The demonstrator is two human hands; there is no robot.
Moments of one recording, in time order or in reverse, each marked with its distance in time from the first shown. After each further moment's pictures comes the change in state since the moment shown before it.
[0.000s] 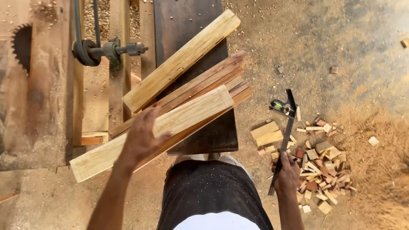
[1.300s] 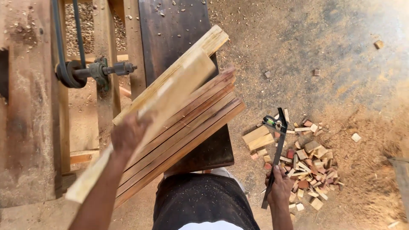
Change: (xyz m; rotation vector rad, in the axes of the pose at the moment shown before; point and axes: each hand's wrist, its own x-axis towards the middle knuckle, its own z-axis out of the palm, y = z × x) left_hand 0.099 -0.098 0.000 0.338 0.170 -0.173; right_hand 0.000 0.012 0.014 -0.043 0.220 0.071
